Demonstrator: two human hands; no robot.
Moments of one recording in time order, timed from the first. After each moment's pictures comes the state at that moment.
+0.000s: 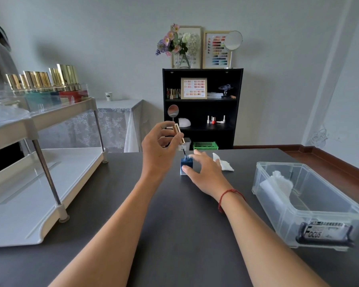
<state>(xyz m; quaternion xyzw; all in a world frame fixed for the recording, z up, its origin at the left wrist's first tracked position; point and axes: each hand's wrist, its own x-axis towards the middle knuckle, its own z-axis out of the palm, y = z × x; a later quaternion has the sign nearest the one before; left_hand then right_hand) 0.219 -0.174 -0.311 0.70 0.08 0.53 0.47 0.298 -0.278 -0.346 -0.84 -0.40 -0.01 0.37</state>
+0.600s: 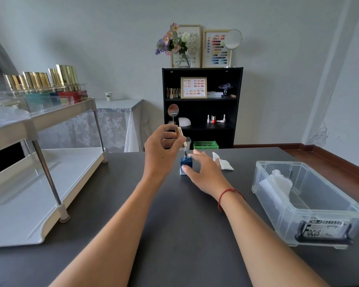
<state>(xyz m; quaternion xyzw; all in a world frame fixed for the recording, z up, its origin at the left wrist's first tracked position) 0.222 -0.173 -0.316 0.71 0.06 0.51 0.48 0.299 -0.277 -0.348 -0.84 -0.40 -0.01 0.37</state>
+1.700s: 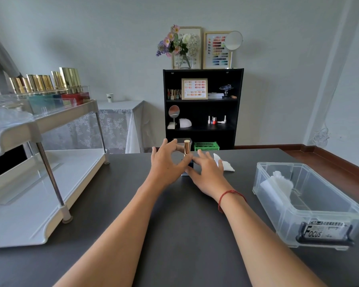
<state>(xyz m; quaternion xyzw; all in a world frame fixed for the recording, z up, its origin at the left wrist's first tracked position) 0.226 -0.166 -0.339 0.85 0.16 0.37 0.33 0.305 -0.273 -0.352 -0.85 -0.41 -0.04 0.32</state>
